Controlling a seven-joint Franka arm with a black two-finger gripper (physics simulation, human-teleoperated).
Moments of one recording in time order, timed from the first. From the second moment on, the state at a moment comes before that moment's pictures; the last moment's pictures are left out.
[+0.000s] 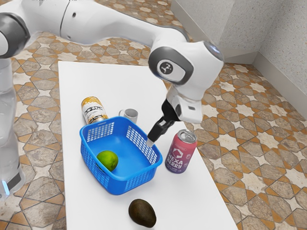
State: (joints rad) arm -0.06 0.00 -0.37 -1.73 -0.01 1.50 0.41
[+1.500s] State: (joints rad) arm 0.06 -0.24 -0.36 -2.06 -0.07 1.55 0.51
